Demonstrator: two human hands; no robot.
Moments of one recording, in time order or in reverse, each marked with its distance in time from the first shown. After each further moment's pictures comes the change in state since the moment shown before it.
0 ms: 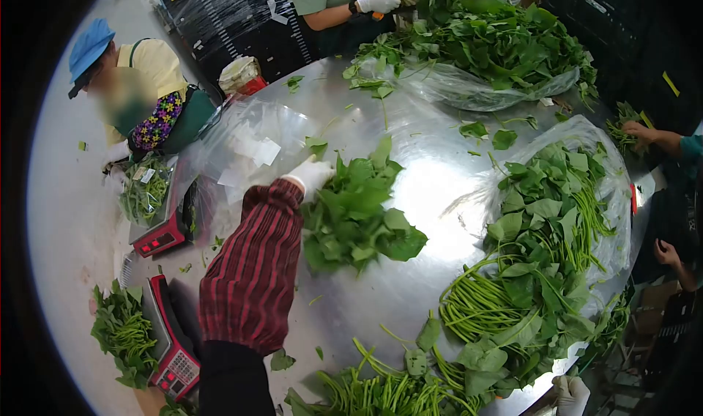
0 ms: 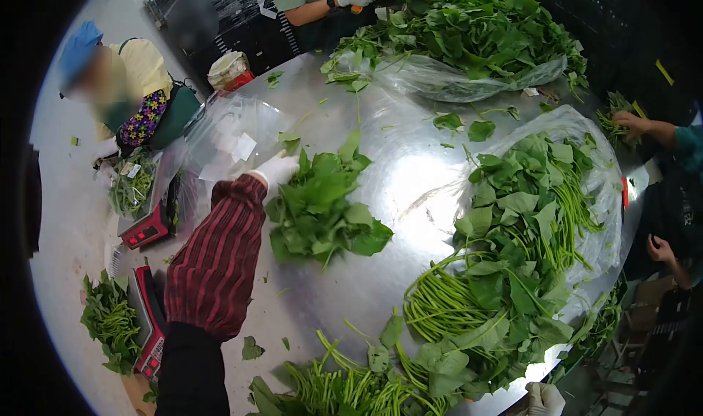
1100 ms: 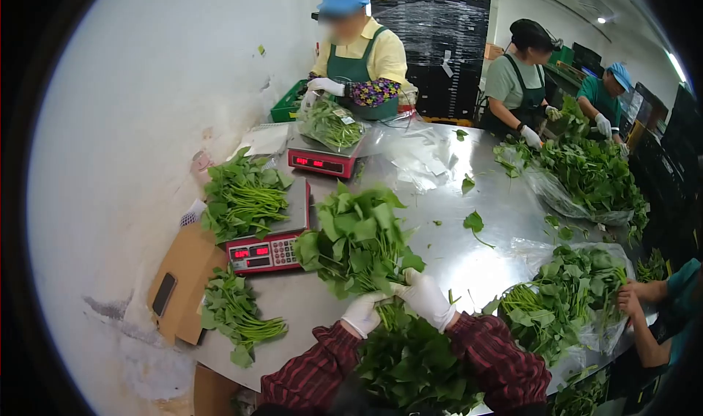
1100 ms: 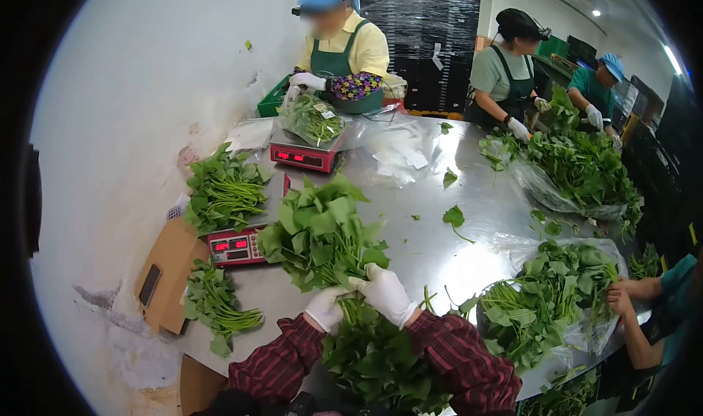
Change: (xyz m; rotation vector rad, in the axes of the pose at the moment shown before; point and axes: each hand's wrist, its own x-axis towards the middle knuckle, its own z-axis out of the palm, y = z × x) left_hand -0.414 0.335 0.000 -2.742 1.066 -0.712; right_hand -0.168 -0.309 0.169 0.021 -0.604 -1.308
